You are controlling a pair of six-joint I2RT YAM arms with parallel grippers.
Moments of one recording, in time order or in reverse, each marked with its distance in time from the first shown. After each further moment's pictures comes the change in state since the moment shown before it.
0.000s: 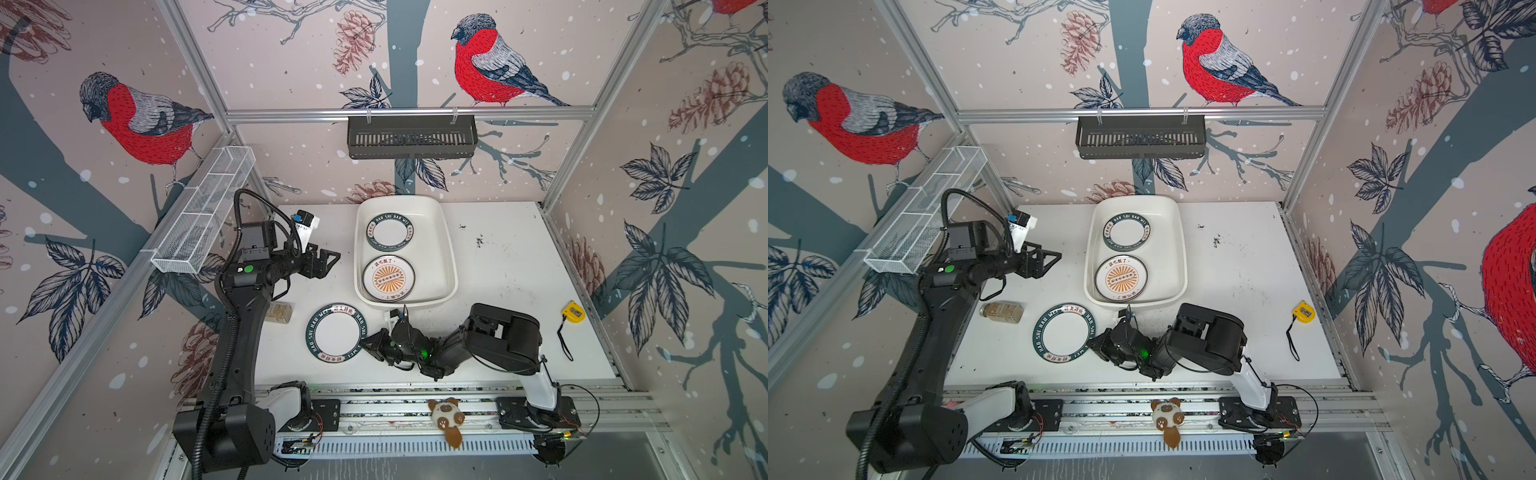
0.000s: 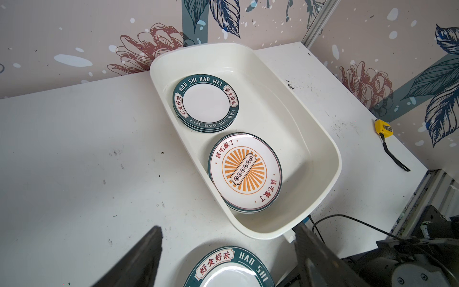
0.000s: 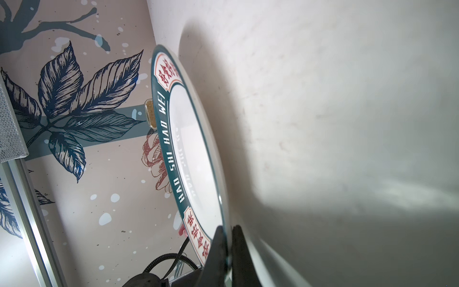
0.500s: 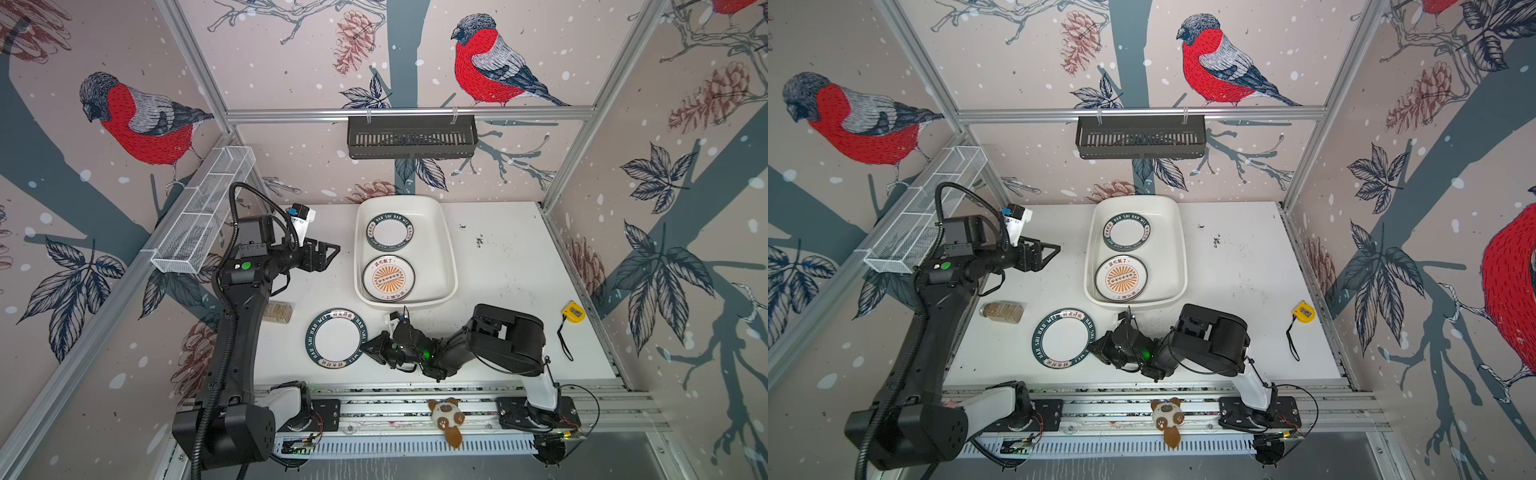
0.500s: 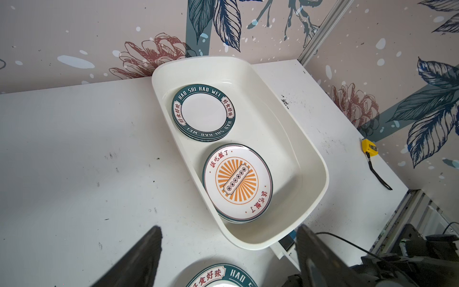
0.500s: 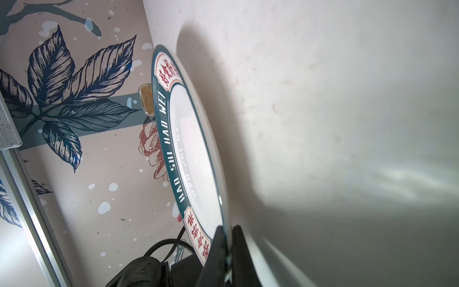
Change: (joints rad) left arm 0.000 0.015 0.053 0.002 0.016 -0.104; right arm 0.005 -0.034 -0.024 -0.019 -0.047 0.000
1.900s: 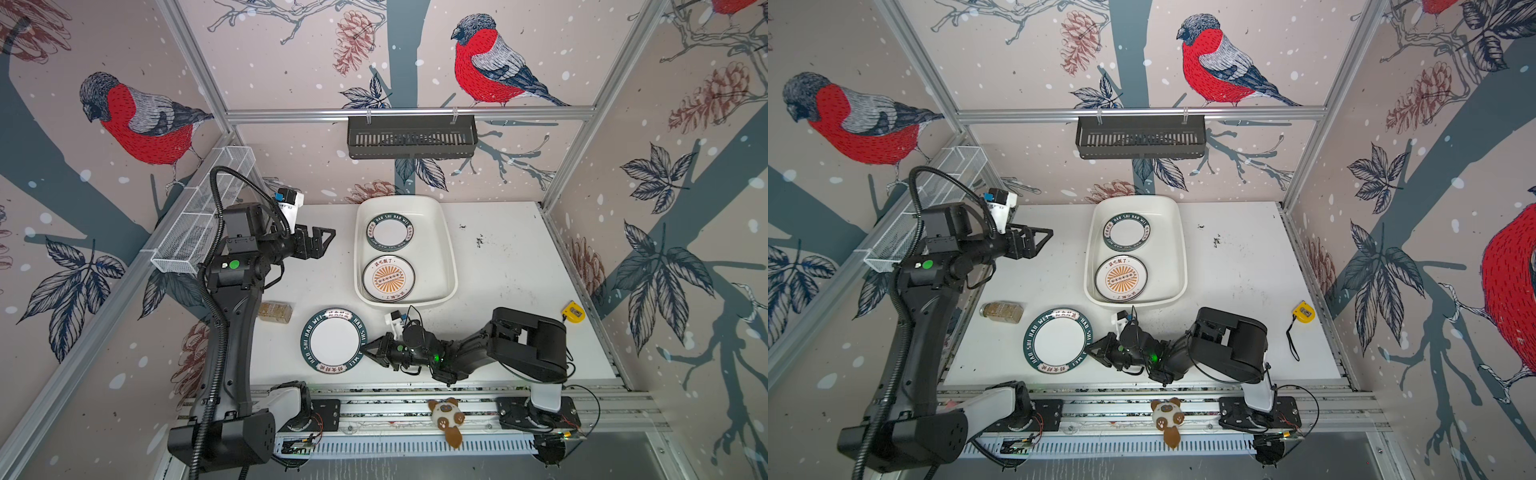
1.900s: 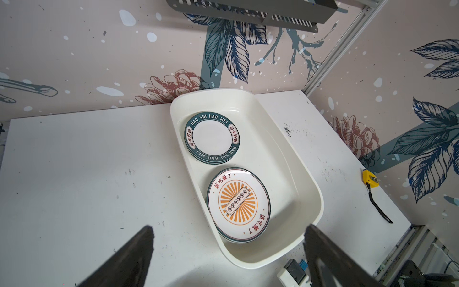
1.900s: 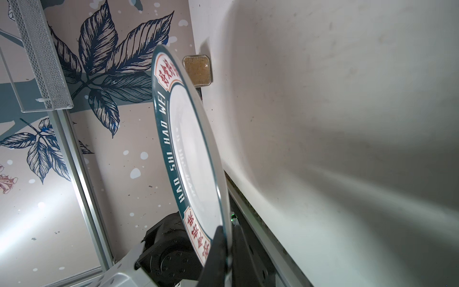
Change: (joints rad) left arm 0.000 -0.005 0.167 -0.037 -0.058 -0.116; right arm 0.023 -0.138 -0.091 0.068 -0.032 -0.023
